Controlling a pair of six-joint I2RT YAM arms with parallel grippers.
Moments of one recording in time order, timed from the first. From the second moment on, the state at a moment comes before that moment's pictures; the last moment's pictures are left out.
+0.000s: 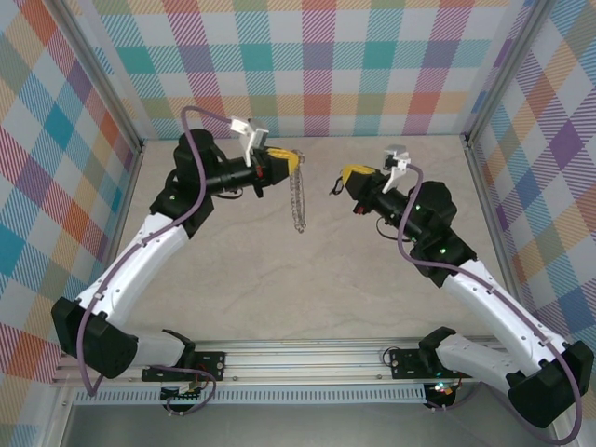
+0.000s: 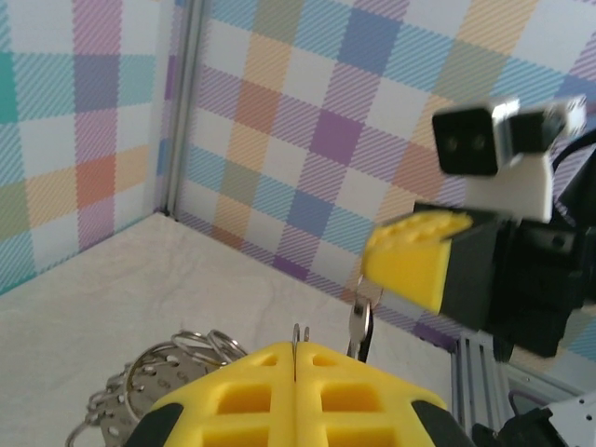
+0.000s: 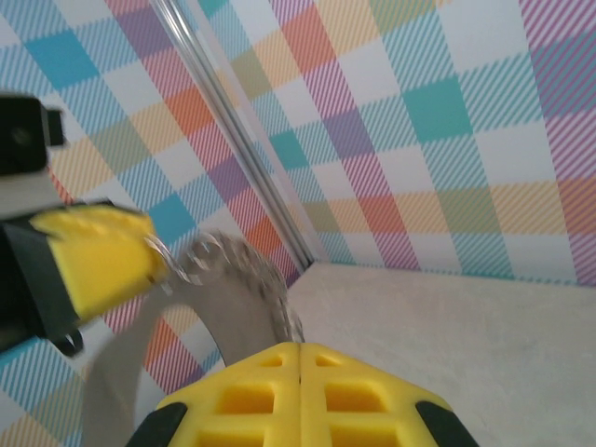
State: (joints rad) left arm -0.46 1.33 1.32 -0.06 0.74 -0.20; right arm 0.55 1.00 0.92 0.17 -0.21 0.44
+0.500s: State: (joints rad) left arm -0.56 1.36 1.28 -0.03 0.70 0.00; right arm 0.42 1.10 0.93 0.42 -0.41 0.57
